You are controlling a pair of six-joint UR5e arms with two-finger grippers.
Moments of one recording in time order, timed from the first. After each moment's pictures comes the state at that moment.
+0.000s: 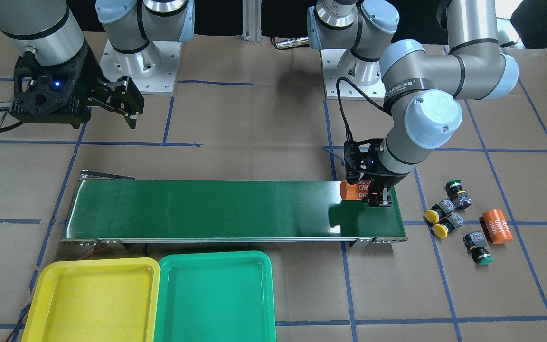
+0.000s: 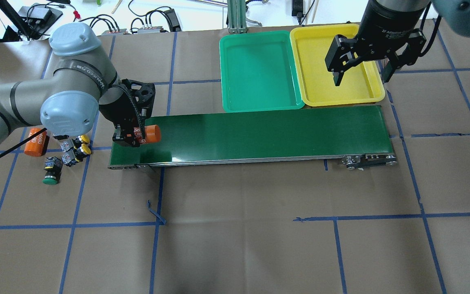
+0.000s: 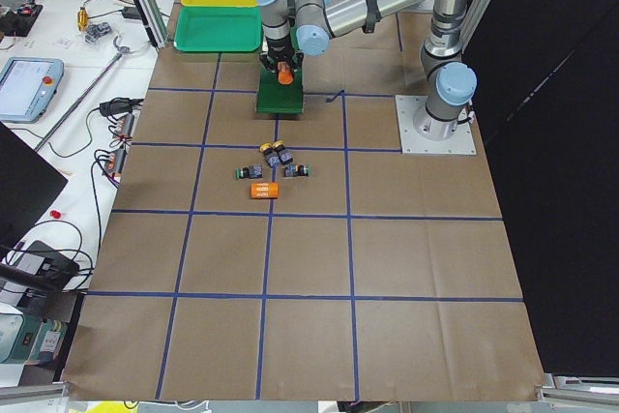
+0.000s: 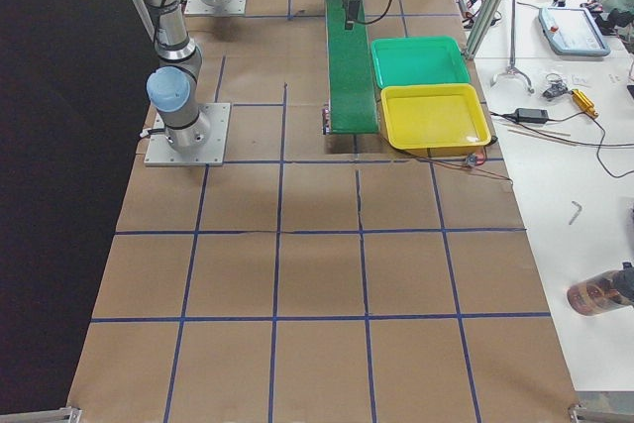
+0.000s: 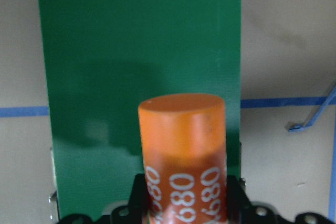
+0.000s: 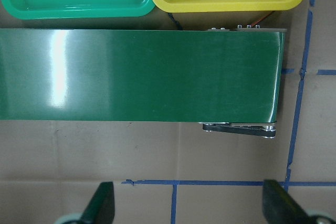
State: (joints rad) left arm -1.52 -1.80 -1.83 -1.19 1.58 1.64; right arm 1.58 -1.49 1.43 -1.46 -1.58 -0.02
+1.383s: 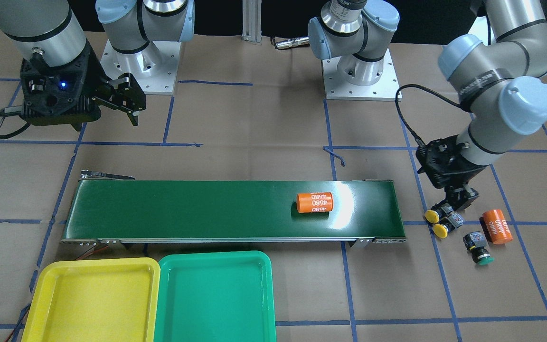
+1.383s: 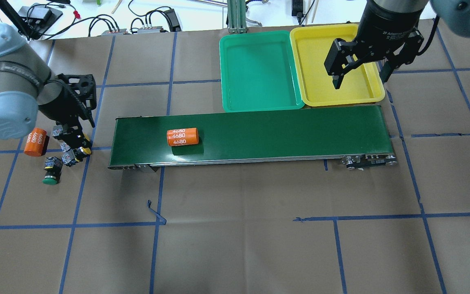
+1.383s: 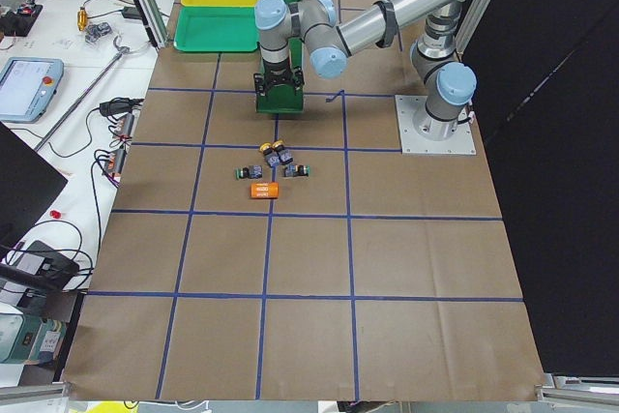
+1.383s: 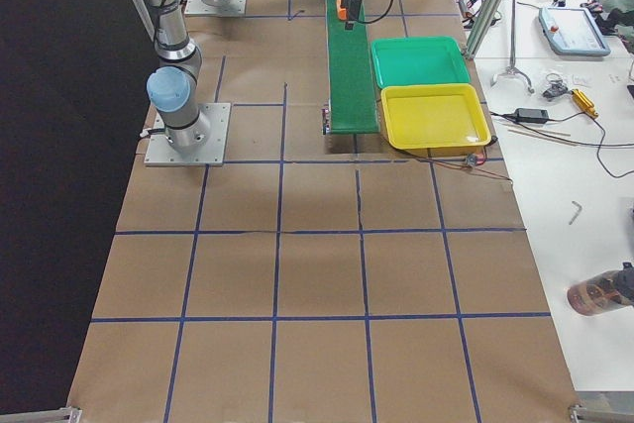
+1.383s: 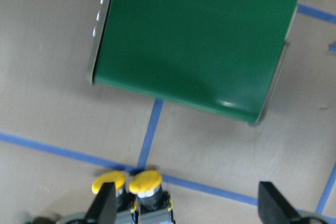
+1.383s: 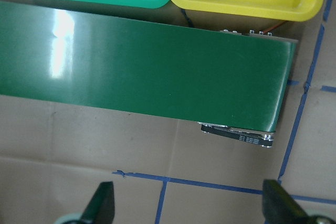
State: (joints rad) left arm -1.20 -1.74 -1.86 -1.15 1.58 1.60; right arm 1.59 -1.49 1.44 -1.45 -1.58 -0.20
